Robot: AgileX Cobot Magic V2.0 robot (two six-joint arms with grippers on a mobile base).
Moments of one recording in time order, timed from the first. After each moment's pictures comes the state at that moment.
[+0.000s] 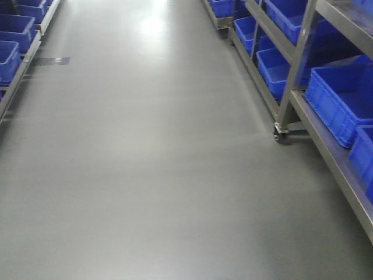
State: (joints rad) left arm 0.01 -0.02 0.03 0.03 0.09 -0.04; right arm 0.01 0.05 -0.25 0.23 0.36 -0.28
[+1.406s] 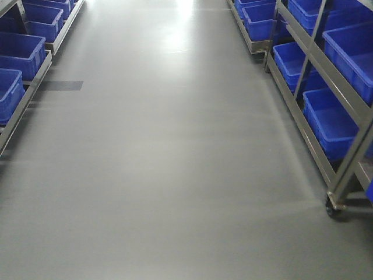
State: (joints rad) left arm 0.01 -0.02 0.03 0.03 0.09 -0.04; right arm 0.01 0.05 -0.25 0.23 0.36 -0.28
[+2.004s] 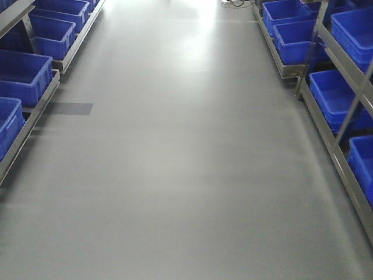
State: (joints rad) left arm 0.01 -0.02 0.03 0.03 0.09 -0.04; right arm 0.01 0.05 -0.25 0.23 0.36 -0.28
